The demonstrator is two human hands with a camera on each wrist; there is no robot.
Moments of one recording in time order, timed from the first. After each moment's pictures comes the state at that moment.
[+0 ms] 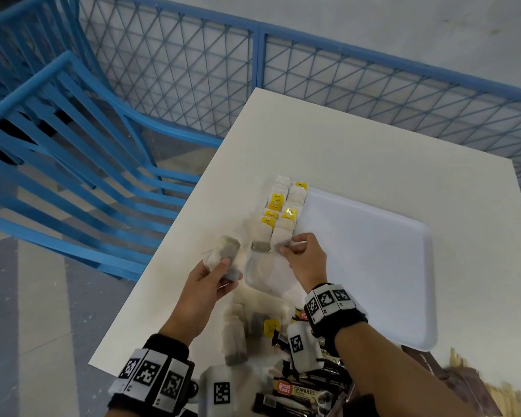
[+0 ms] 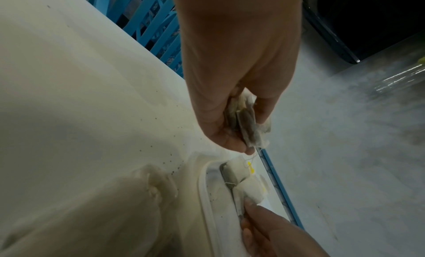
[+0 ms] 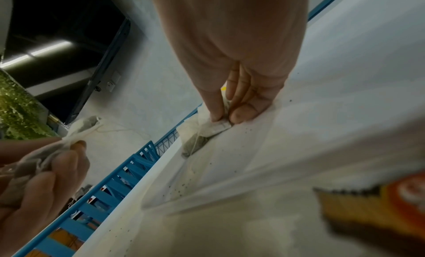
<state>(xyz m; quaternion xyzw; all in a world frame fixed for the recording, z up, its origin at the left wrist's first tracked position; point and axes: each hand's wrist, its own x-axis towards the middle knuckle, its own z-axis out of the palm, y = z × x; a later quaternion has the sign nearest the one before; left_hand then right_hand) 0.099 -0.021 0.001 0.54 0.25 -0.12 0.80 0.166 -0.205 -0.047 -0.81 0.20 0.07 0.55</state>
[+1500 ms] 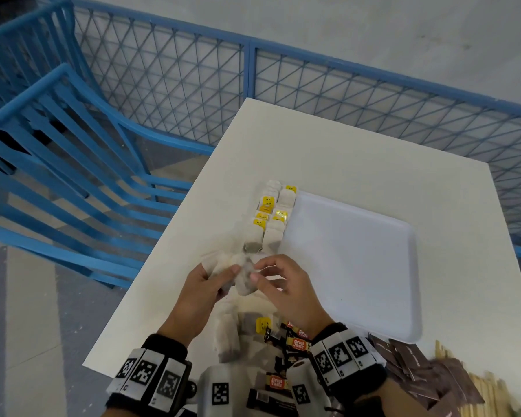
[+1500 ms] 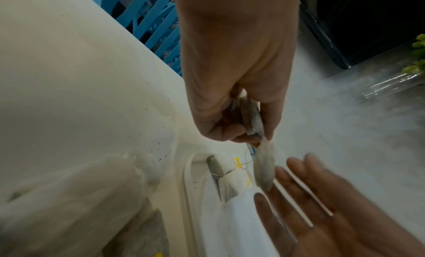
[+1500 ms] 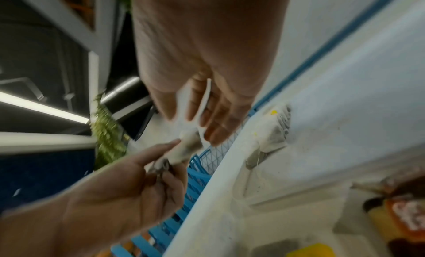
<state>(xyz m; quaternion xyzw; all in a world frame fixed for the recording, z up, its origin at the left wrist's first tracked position) 0.091 -0.027 0.008 0.58 0.17 -0.13 0.79 0.096 -0.195 0.013 -0.77 -0.05 0.10 0.63</state>
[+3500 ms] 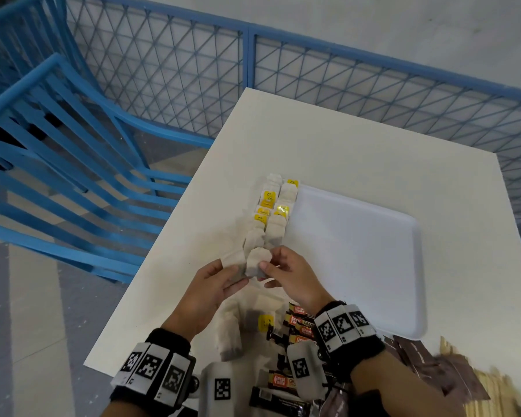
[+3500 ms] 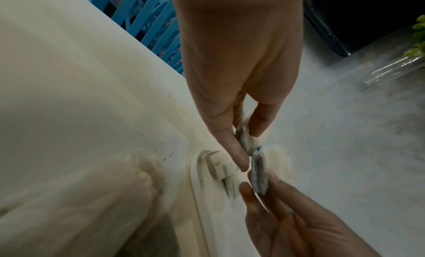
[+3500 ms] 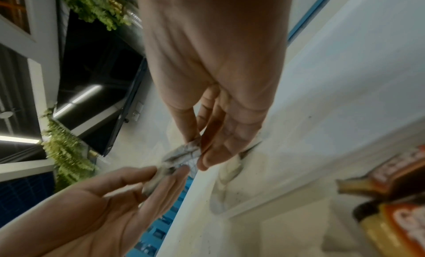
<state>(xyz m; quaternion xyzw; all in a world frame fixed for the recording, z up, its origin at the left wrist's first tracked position) 0.098 -0.032 0.003 0.50 0.20 -0.20 0.82 0.126 -0.199 -0.007 -0.71 0.07 0.24 0.66</state>
